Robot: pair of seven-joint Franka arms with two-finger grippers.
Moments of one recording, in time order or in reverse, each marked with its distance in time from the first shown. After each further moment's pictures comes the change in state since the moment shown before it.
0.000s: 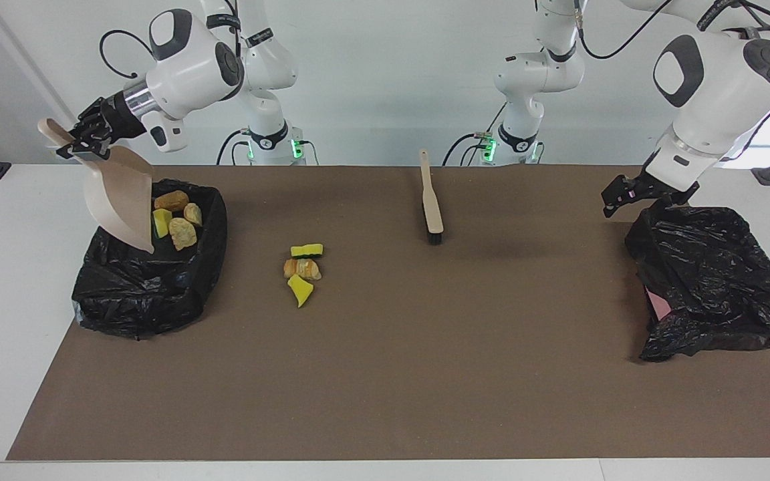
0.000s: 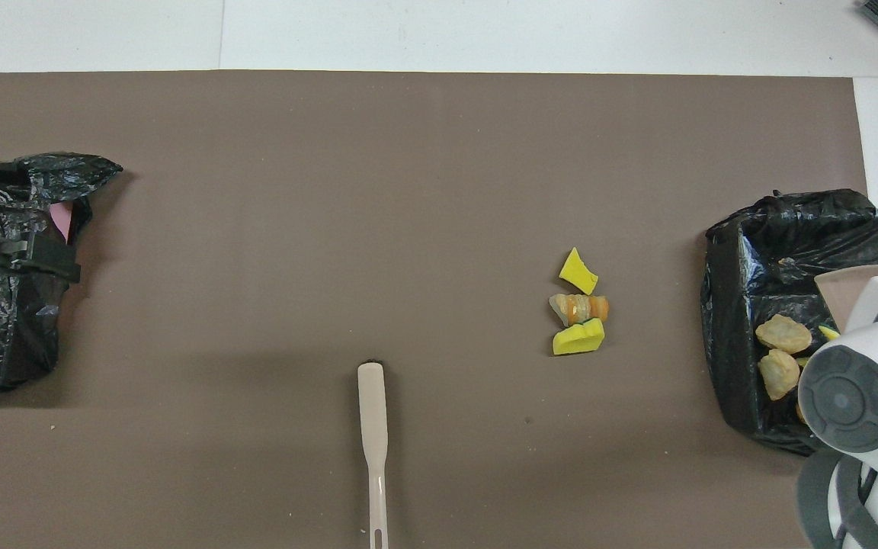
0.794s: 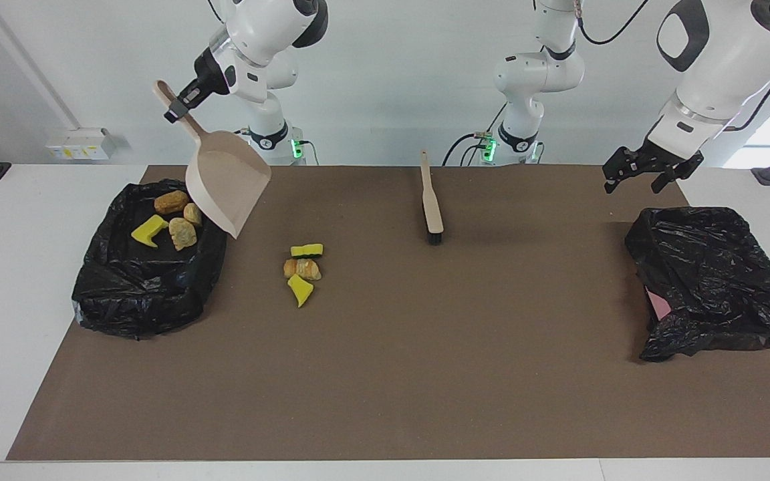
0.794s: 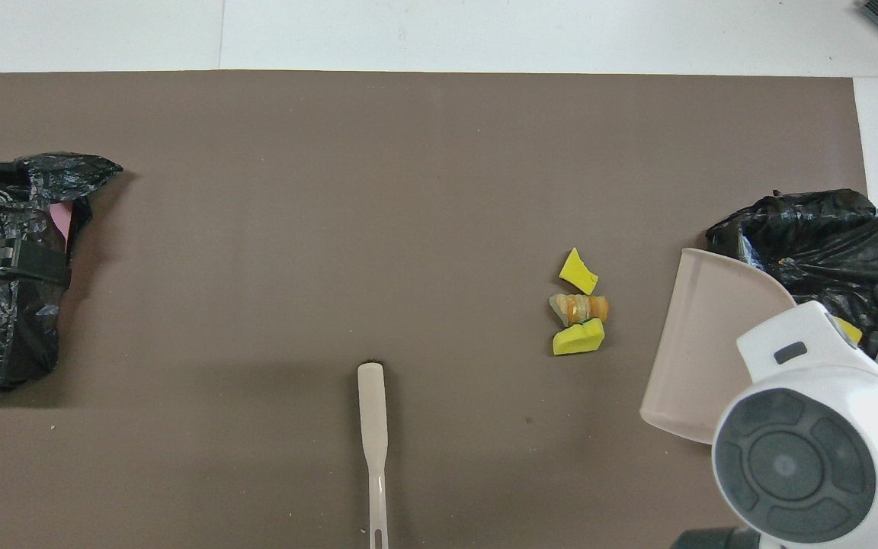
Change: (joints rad) left arm 0.000 -0.018 -0.007 0.016 0.000 -0.006 0.037; right arm 0.007 -0.003 0.269 0.198 0.682 -0.323 0.577
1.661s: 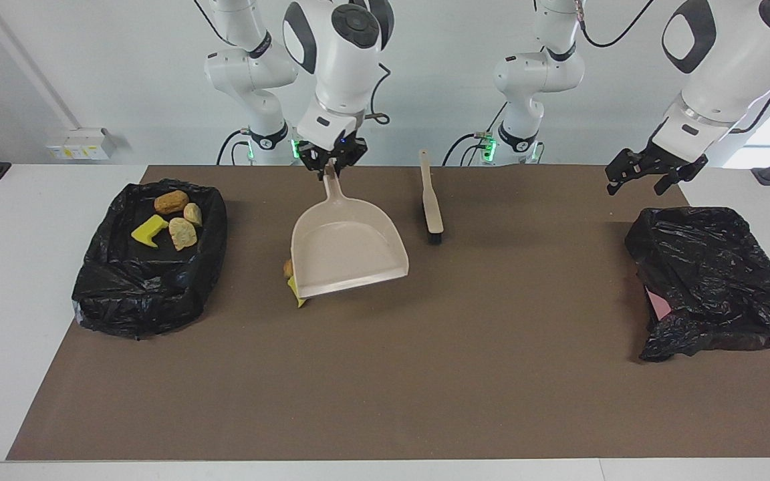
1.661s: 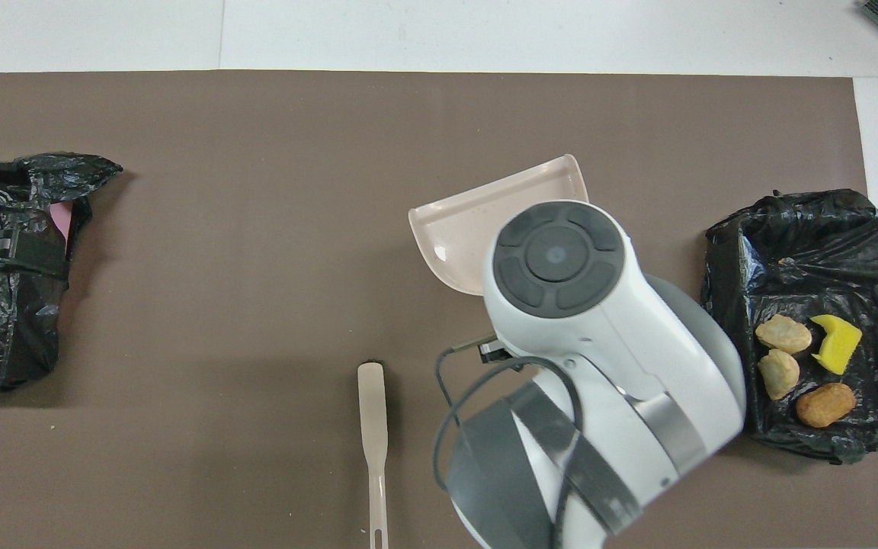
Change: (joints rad) left arm 0.000 0.033 0.001 0.045 0.000 -0.030 0.002; right arm 0.198 0.556 0.069 0.473 0.428 0.130 1.225
